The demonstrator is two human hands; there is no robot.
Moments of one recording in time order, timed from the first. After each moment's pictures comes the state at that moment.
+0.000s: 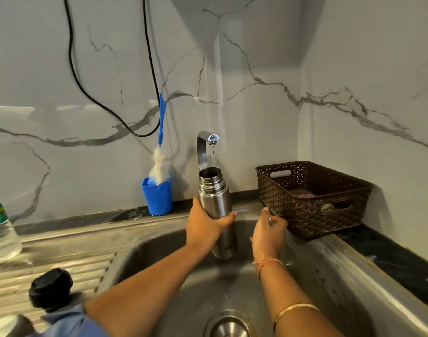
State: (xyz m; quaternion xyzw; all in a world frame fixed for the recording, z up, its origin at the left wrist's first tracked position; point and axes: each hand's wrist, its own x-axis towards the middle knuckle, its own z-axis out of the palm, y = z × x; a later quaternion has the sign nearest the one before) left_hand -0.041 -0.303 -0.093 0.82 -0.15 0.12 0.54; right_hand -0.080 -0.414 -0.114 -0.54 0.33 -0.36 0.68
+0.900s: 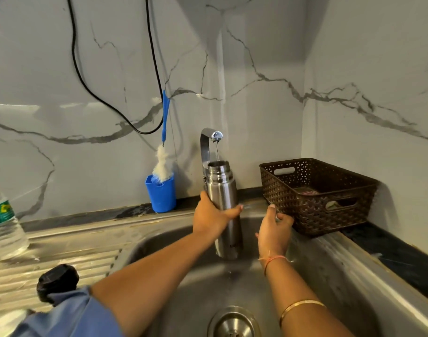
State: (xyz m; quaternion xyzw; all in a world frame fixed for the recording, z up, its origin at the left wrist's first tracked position) left_hand -0.041 -0.311 -0.080 0.84 -0.13 0.09 0.51; right_hand -0.084 -0.415 -0.110 -0.54 0.34 -0.37 0.67
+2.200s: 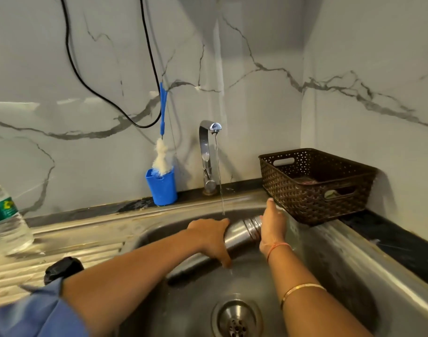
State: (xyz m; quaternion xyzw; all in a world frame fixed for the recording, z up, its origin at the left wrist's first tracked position) left_hand -0.062 -0.286 -0.079 0.95 -0.30 -0.08 -0.07; right_hand -0.085 -0.420 -0.115 -0.52 0.30 -0.28 0.75
